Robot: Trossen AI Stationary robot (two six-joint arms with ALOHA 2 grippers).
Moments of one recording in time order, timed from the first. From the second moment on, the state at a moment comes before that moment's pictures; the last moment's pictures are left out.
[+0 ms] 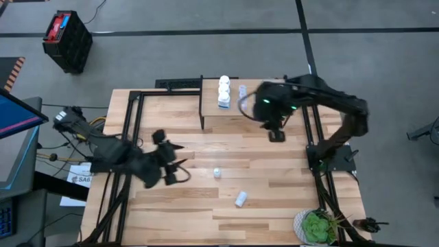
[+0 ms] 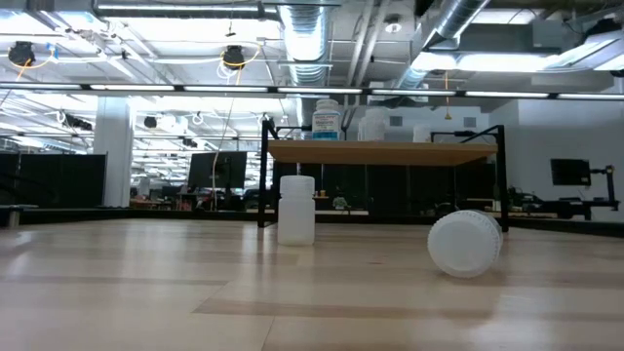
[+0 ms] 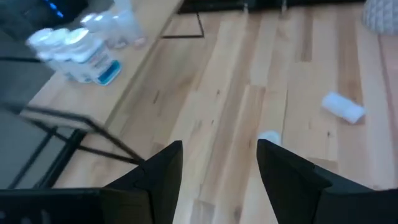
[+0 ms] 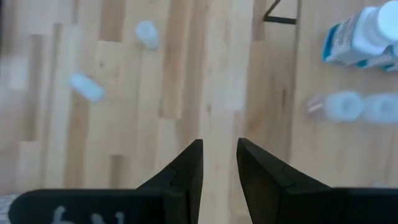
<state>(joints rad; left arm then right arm) -0.55 1.22 1.19 -0.87 -0.78 -0.47 -0.11 1.59 2.01 -1.57 -0.03 -0.20</state>
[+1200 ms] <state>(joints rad) -0.28 1.91 1.19 -0.43 -0.27 -0.19 0.24 1.10 1.27 -1.22 0.06 0.26</state>
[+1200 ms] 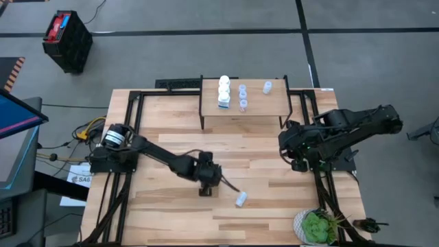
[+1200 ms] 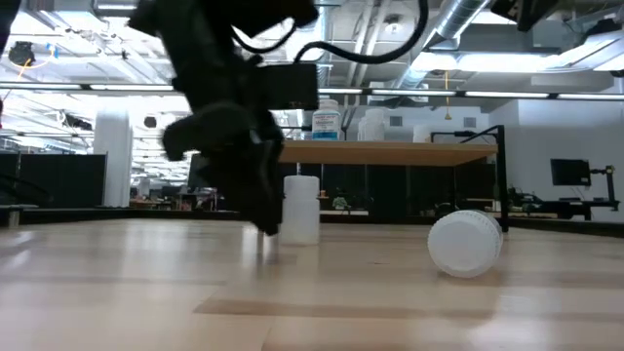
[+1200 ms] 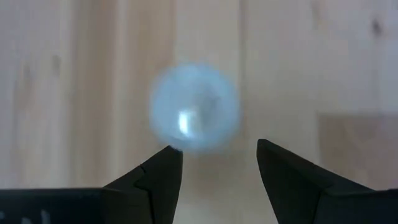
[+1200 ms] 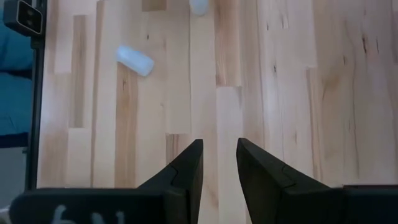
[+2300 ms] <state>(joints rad) -0.18 1.90 1.40 -0.53 -0.19 0.16 0.24 1.10 1.27 -1.22 0.05 0.26</state>
